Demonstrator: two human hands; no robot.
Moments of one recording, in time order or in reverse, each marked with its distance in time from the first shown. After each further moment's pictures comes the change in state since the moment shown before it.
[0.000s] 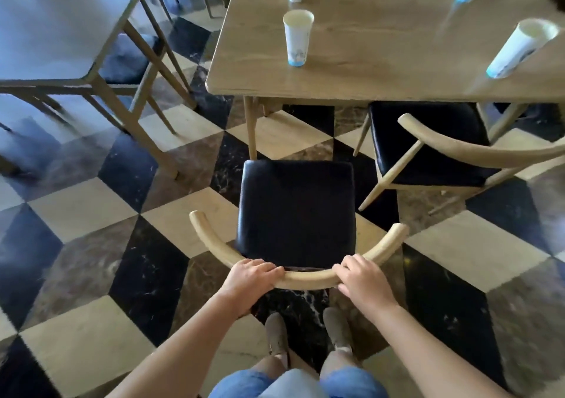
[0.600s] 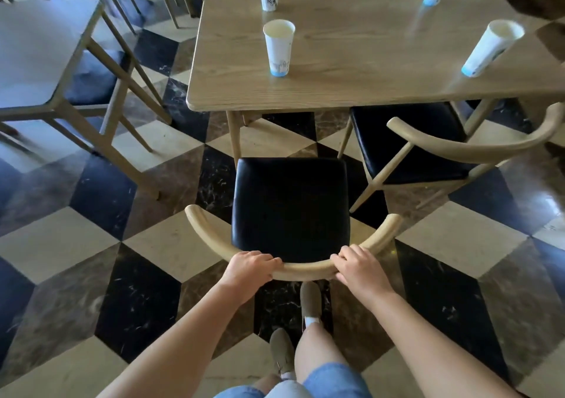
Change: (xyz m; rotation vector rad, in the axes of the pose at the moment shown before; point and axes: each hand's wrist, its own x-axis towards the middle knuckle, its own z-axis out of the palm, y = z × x) left_hand 0.045 -0.060 -0.028 -0.021 -0.018 0.083; right_hand 0.051 -0.015 -0.008 -0.012 0.117 0.071
